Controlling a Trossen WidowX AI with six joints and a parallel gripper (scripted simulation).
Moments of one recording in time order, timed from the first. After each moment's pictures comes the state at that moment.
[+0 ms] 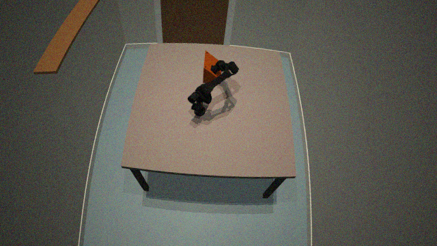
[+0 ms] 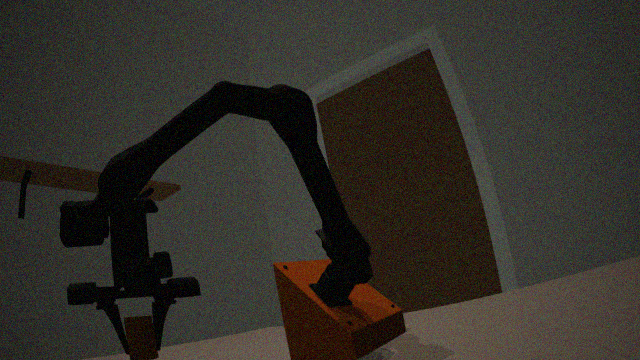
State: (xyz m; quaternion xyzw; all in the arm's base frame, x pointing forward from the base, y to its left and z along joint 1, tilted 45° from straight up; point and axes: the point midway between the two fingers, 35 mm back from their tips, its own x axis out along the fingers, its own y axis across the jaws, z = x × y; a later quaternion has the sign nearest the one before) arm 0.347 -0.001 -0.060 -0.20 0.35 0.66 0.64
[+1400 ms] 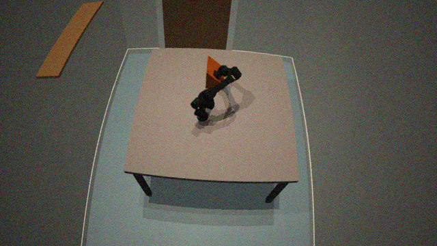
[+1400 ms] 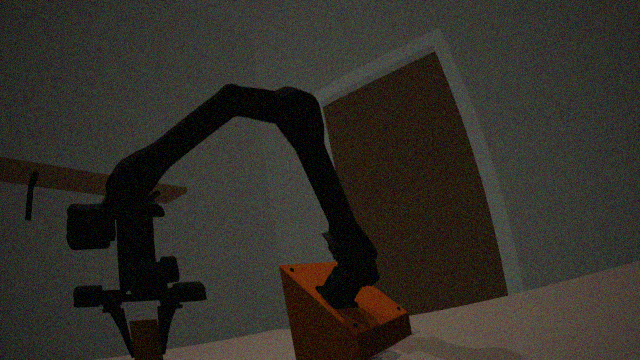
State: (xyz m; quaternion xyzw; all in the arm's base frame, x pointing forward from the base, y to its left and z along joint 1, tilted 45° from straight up) arm 0.347 0.001 -0.064 -0.21 0.34 0.66 0.64
